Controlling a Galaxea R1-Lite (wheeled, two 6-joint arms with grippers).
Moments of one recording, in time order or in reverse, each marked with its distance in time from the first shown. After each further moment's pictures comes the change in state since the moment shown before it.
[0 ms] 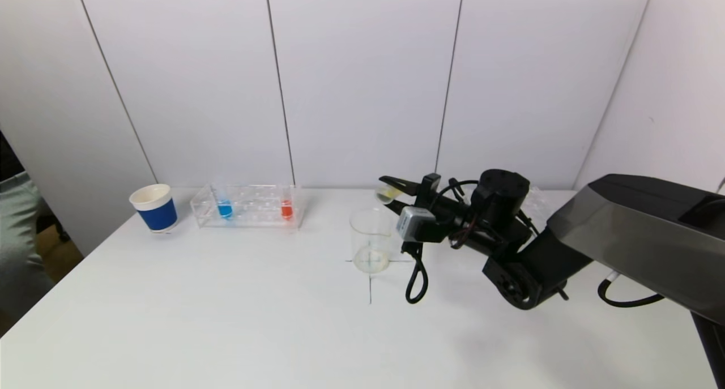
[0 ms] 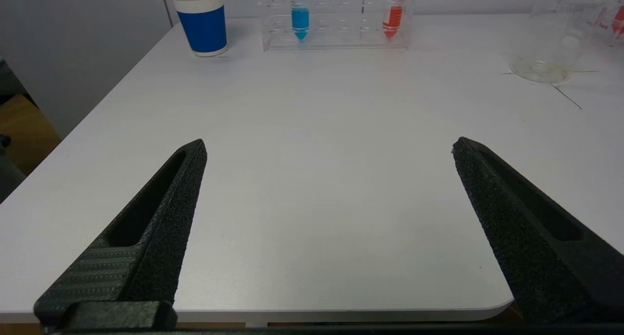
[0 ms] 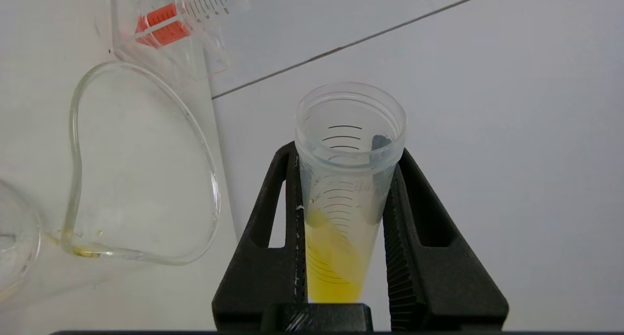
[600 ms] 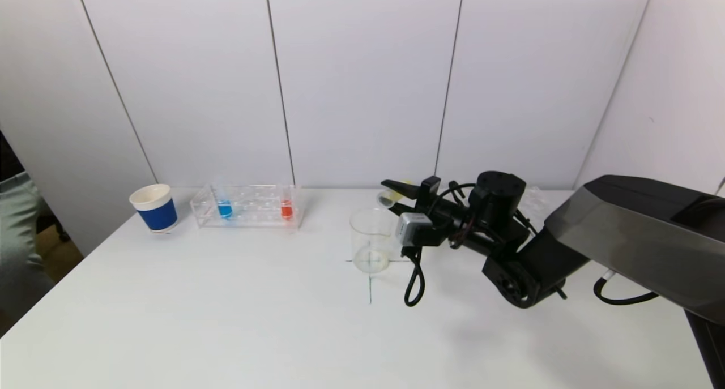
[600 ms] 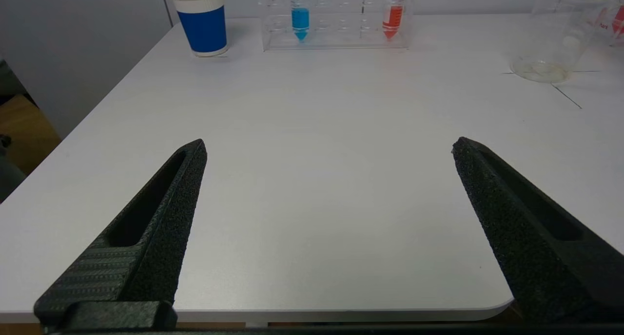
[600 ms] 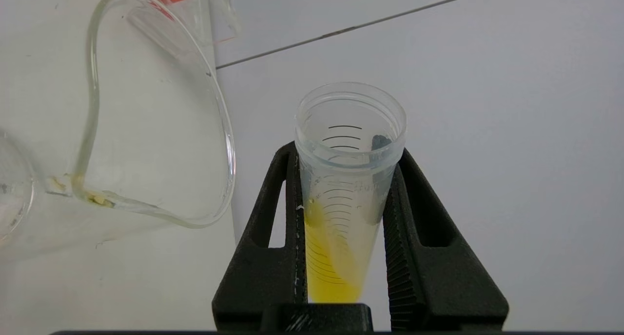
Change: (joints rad) left arm 0.000 0.000 0.000 0.000 0.000 0.000; right arm -0.011 0.019 -0.019 0.050 -0.015 -0.100
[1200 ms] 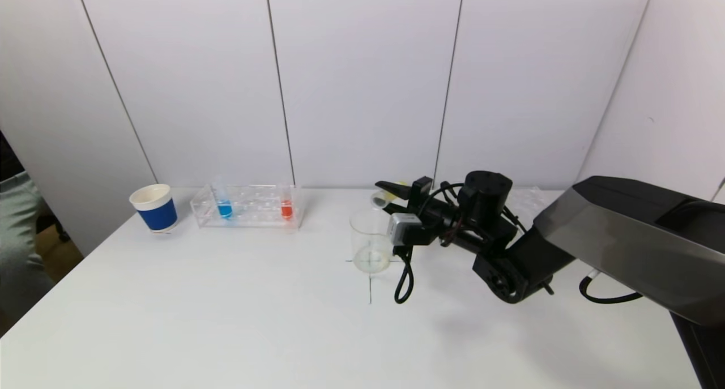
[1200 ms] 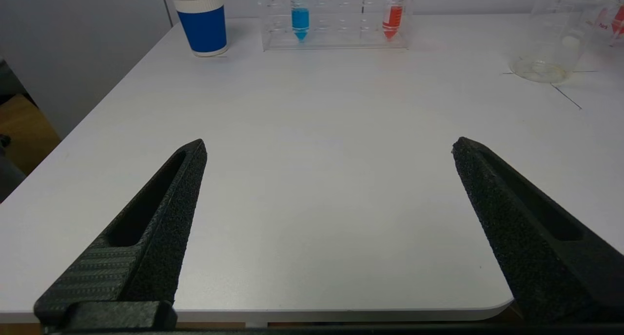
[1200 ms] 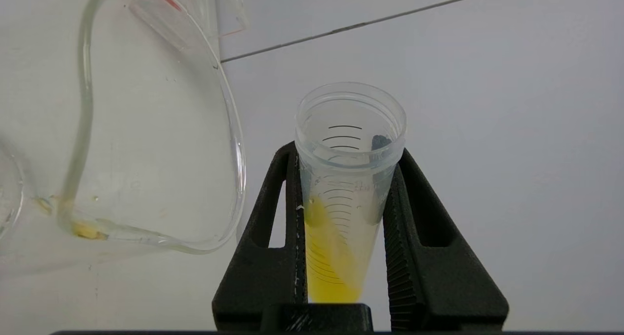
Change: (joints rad) left arm 0.000 0.000 0.000 0.000 -0.001 0.000; right arm 0.013 0.031 -0.067 0.059 -0.025 -0.035
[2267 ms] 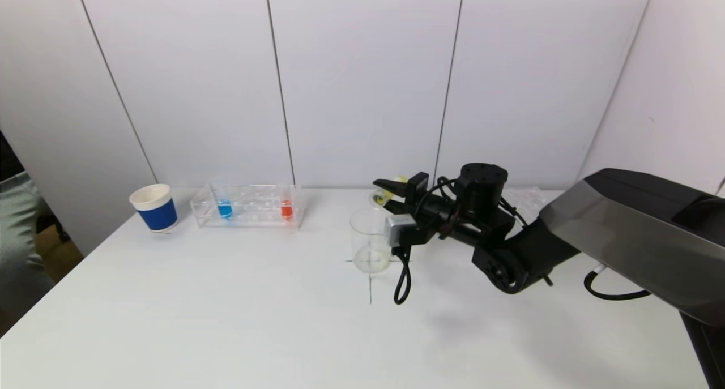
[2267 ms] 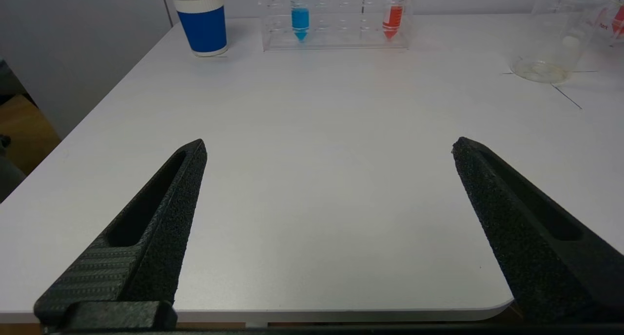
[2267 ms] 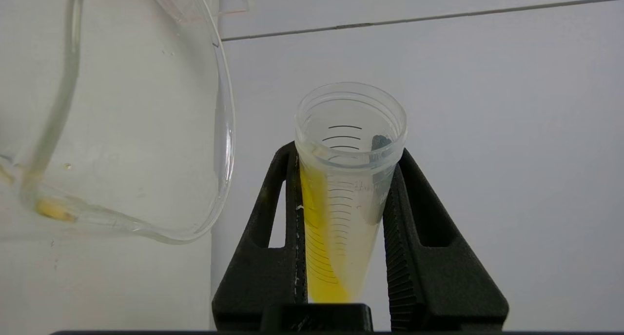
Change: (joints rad) left arm 0.000 0.000 0.000 0.000 0.001 0.000; right arm 0.004 -0.030 -0.038 0.122 -0.008 -0.159
